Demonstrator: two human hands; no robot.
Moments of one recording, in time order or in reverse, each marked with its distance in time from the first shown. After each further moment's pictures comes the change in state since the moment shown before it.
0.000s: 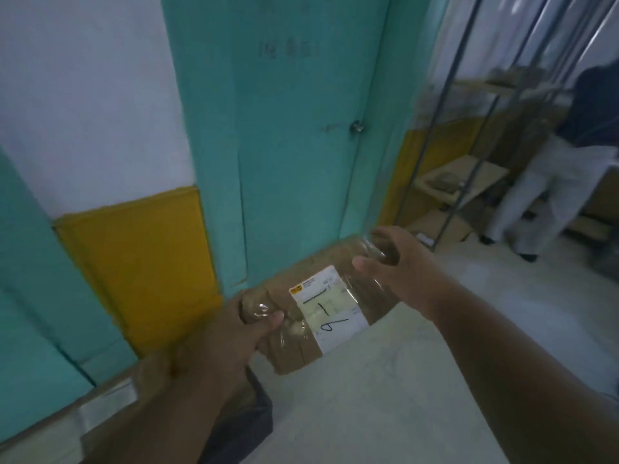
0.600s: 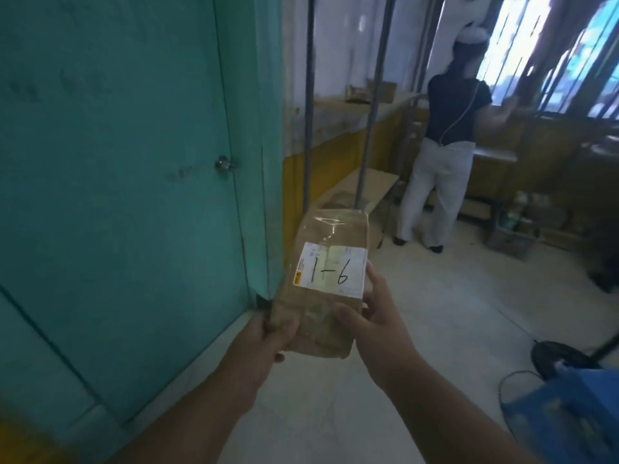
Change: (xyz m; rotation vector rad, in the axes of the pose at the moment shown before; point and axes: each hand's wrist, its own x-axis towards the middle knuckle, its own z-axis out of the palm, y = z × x) left_hand 0.177 0.016 0.356 0.251 -0.329 0.011; right_hand 0.123 0.208 -0.172 0.701 0.335 0.053
